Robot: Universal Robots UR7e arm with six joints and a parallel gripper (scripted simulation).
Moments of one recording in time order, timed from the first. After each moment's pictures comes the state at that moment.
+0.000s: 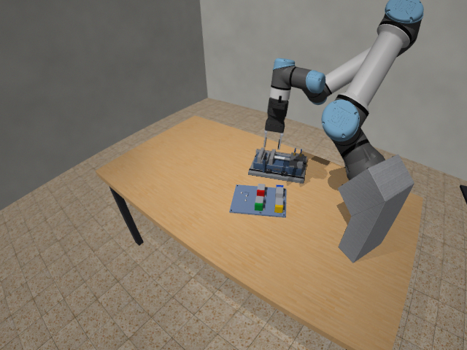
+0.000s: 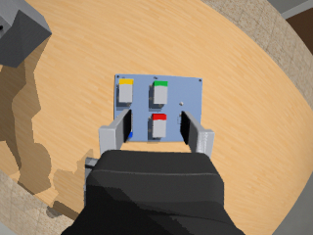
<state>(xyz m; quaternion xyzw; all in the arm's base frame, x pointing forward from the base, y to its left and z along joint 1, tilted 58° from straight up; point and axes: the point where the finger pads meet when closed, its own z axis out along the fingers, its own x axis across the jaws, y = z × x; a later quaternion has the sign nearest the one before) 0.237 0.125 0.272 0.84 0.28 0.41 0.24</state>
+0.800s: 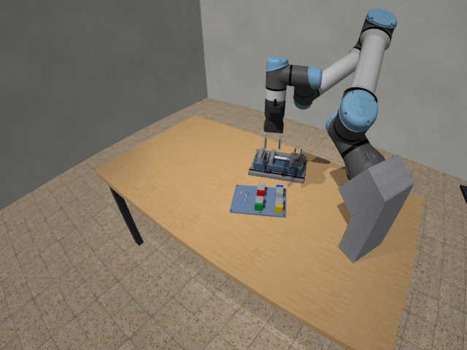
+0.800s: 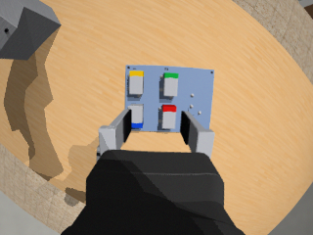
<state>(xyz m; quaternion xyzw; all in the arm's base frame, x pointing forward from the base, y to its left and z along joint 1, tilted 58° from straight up) 0.231 0.134 0.265 0.84 0.25 0.38 0.30</state>
